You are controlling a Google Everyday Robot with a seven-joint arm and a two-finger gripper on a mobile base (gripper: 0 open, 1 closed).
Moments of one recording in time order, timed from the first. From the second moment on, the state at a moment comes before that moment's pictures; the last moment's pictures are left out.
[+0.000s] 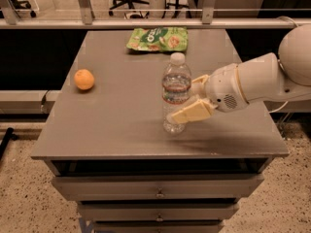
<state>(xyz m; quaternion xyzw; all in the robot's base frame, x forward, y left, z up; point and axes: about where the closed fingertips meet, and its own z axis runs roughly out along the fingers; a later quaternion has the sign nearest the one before) 0.497 -0.078 0.879 -0.51 0.73 0.25 0.38</state>
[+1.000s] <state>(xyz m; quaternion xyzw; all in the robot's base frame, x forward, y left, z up) 0.546 -0.088 0.890 -0.55 0.74 0.20 0.33</state>
